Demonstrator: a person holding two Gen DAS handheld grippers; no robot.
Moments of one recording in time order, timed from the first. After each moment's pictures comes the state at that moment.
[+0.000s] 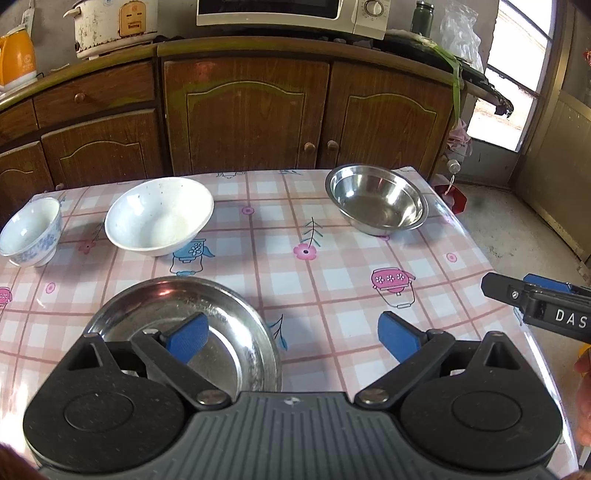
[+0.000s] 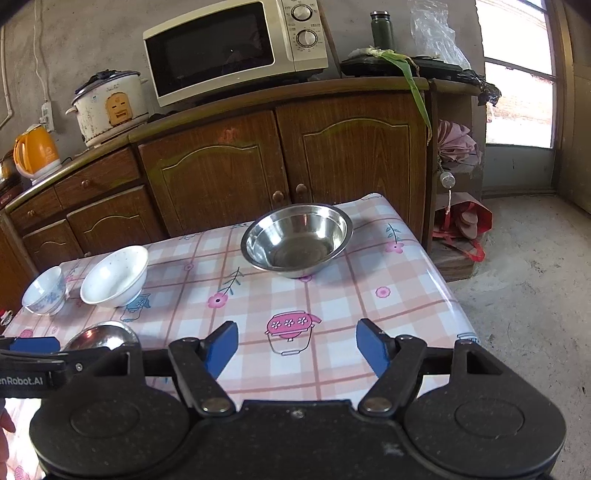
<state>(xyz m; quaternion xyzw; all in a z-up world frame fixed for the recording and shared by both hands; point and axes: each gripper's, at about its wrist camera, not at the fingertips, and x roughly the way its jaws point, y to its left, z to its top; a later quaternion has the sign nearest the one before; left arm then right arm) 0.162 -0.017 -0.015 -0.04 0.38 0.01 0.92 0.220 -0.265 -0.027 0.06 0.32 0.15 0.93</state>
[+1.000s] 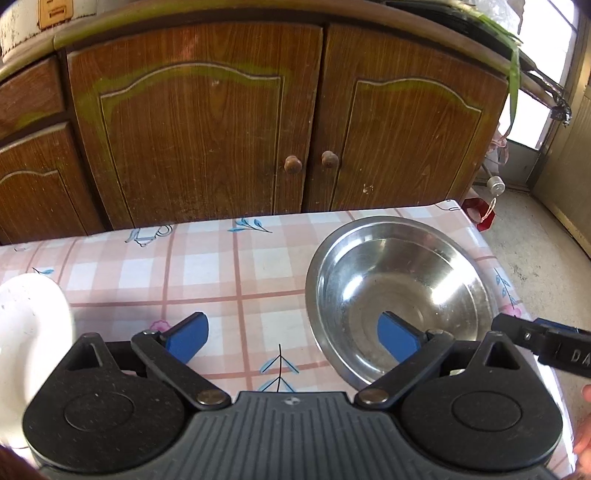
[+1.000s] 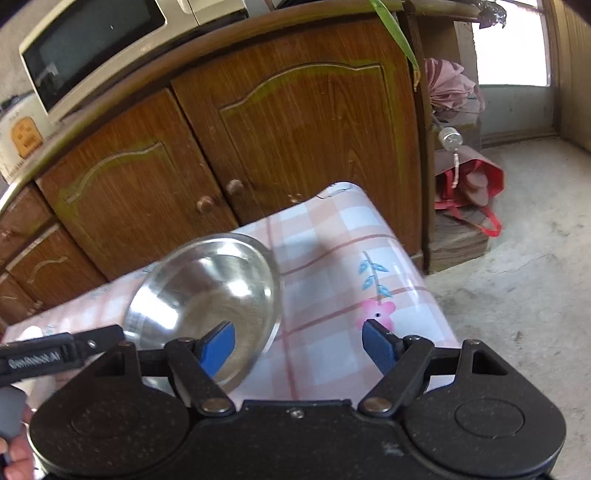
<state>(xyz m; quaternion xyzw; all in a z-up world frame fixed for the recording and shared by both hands) 0.385 -0.049 -0.066 -0.04 0.41 0.01 0.91 0.443 -0.286 -0.094 0.11 0.39 0.12 0.91</state>
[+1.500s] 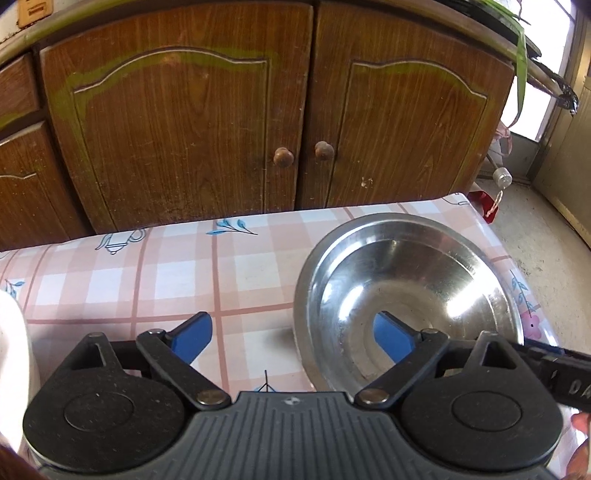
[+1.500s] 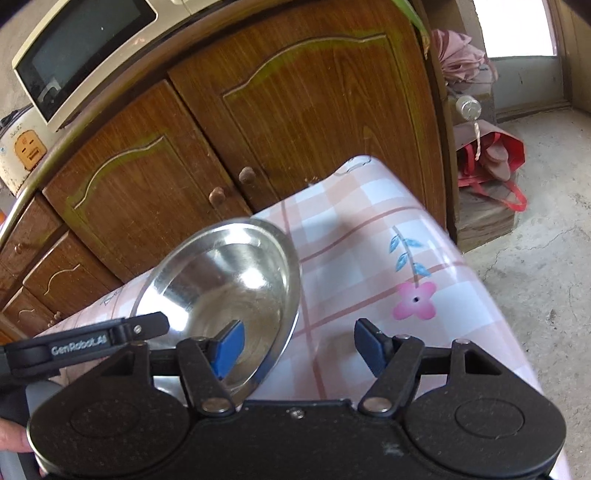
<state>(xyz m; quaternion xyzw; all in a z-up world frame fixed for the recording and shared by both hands) 0.412 -0.057 -0.084 -0.03 0.41 0.00 0.91 0.458 -0.276 -0.124 0.18 0.40 0.16 0.88</state>
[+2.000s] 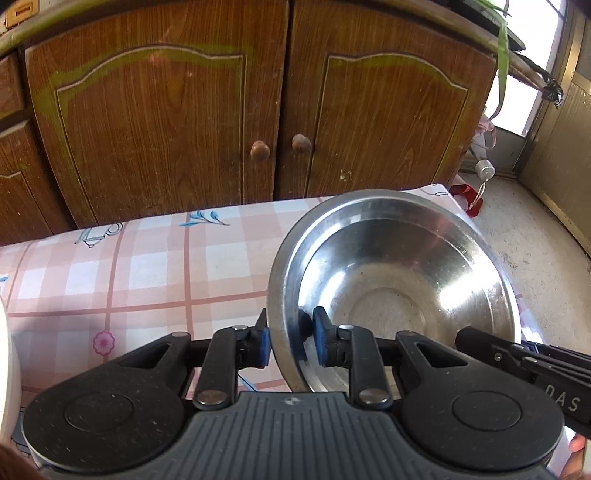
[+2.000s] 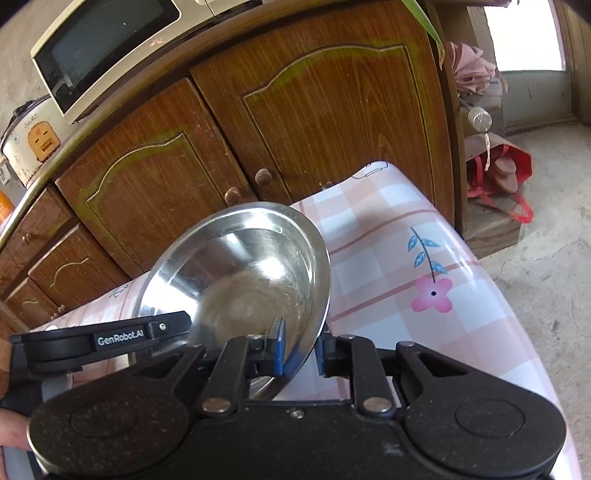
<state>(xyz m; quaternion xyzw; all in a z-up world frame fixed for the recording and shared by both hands) 0.401 -0.070 -0.083 -0.03 0.41 -0.02 0.91 0.442 -0.266 -0.115 0.15 0.38 0.16 0.90</state>
